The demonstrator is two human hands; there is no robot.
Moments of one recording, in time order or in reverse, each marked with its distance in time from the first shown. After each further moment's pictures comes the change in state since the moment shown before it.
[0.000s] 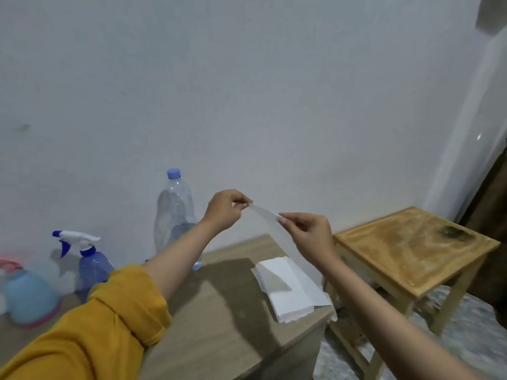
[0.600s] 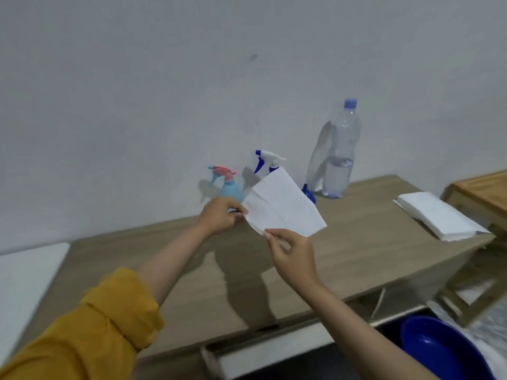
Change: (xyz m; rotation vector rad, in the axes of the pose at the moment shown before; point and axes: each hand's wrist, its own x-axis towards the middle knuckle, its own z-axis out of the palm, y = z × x) left_hand -0.295 -0.251 -0.325 0.175 -0.162 -0.253; right_hand -0.287 -0.123 0.401 0.021 -0.134 0.020
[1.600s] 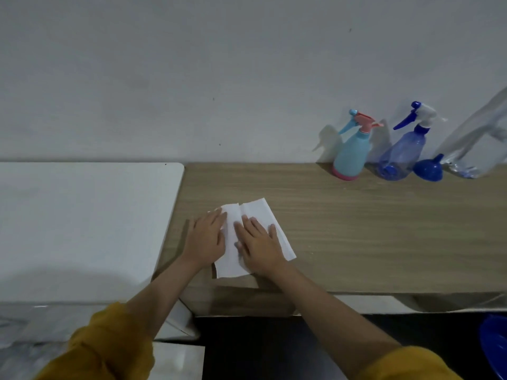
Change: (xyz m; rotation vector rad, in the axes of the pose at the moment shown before) left_hand -0.245 -0.268 -0.084 0.374 0.059 -0.335; right_hand -0.116 -0.025 0.324 -0.662 -0.918 -0.236
